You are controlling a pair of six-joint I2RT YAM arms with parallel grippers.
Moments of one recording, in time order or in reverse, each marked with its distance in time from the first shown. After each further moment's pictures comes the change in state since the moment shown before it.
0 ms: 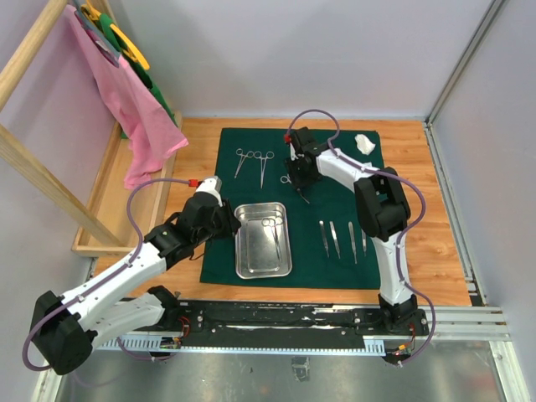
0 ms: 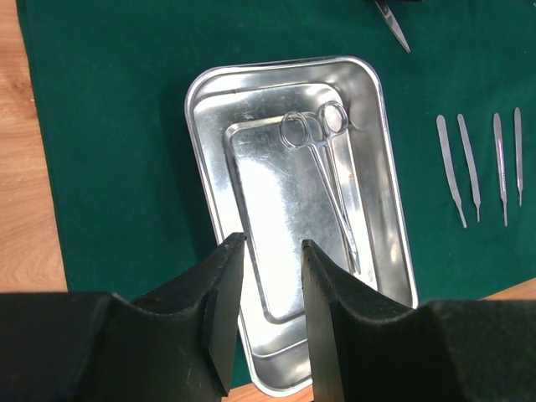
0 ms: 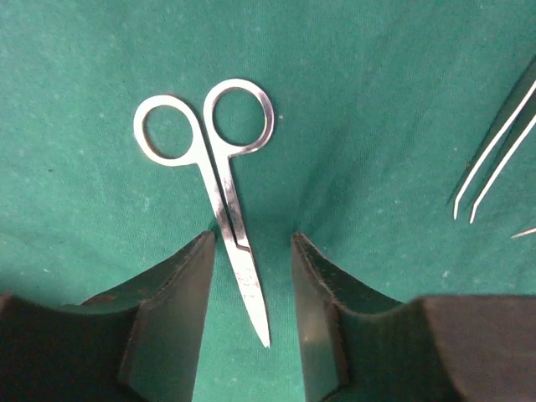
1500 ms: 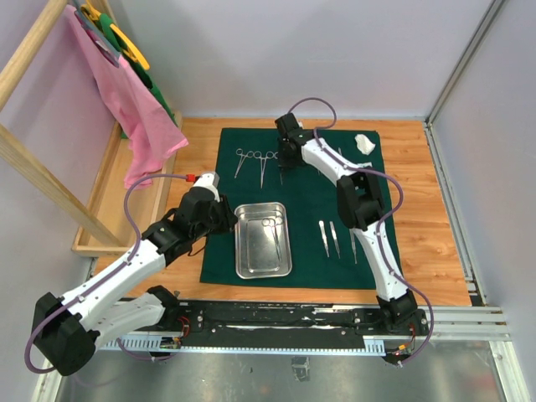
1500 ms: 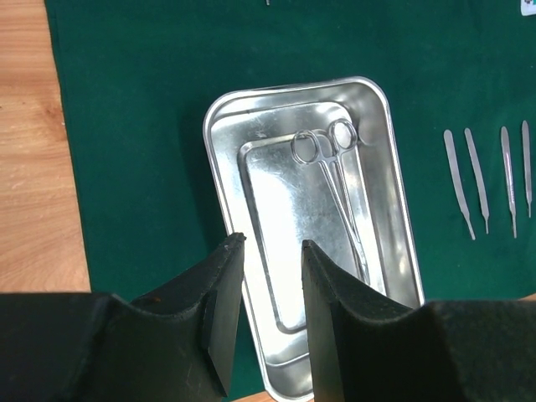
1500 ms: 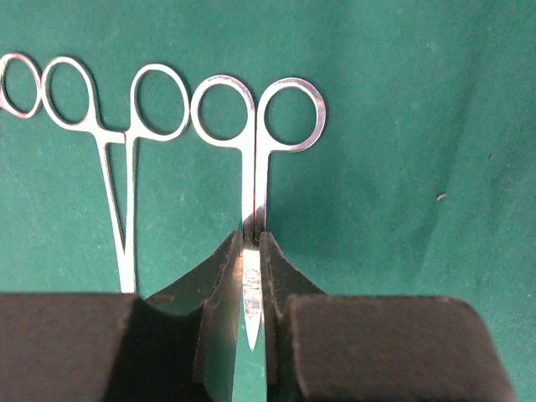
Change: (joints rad) left arm 0.046 0.009 0.033 -0.012 0.009 0.052; right arm 0.016 0.303 0.492 -0.084 0.070 0.364
